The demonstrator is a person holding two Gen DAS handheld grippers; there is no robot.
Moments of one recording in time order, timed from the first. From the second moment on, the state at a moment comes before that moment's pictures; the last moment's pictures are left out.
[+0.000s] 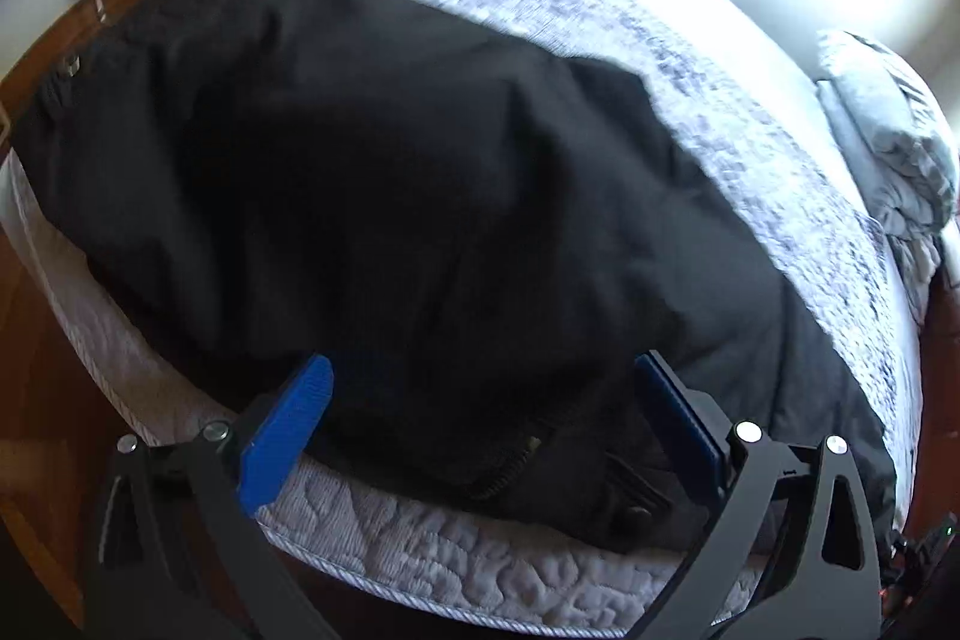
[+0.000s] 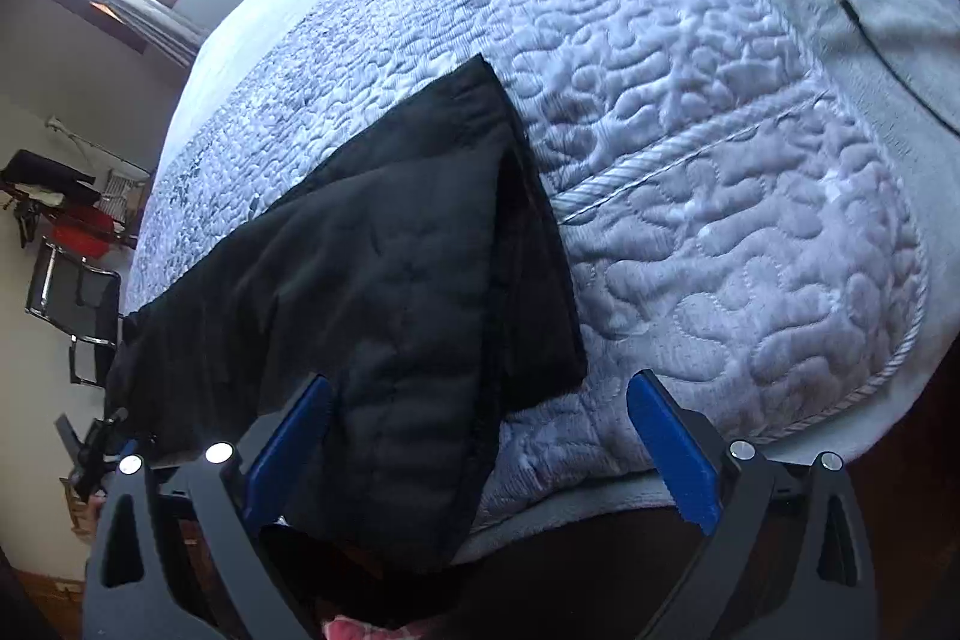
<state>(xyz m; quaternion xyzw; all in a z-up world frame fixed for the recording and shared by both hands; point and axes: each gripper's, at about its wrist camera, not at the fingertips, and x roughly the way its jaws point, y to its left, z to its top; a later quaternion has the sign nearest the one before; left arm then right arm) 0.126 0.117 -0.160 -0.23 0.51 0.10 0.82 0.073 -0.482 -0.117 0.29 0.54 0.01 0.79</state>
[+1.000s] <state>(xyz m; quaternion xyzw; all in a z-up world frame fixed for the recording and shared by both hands) 0.109 0.093 -0.163 -0.25 0.51 0.12 0.82 0.051 -0.497 -0.092 0.23 0.49 0.04 0.84</state>
